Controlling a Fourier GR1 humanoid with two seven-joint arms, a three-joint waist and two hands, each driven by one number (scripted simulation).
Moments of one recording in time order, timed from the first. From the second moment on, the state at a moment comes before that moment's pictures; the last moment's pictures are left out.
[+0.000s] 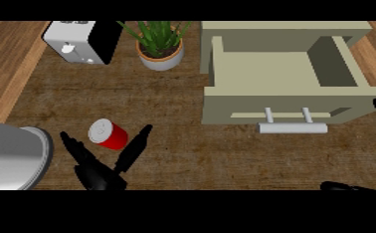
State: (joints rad) left arm 0.07 0.05 -0.44 -1.59 -0.49 1.44 0.53; right arm 0.17 -0.12 -0.19 -2.19 -0.13 0.02 0.21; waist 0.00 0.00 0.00
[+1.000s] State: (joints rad) left arm 0.06 0.03 -0.33 -1.50 -0.09 1.43 0.19; right arm 0.19 -0.13 -0.25 -2.22 -0.17 0.06 0.23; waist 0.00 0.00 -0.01
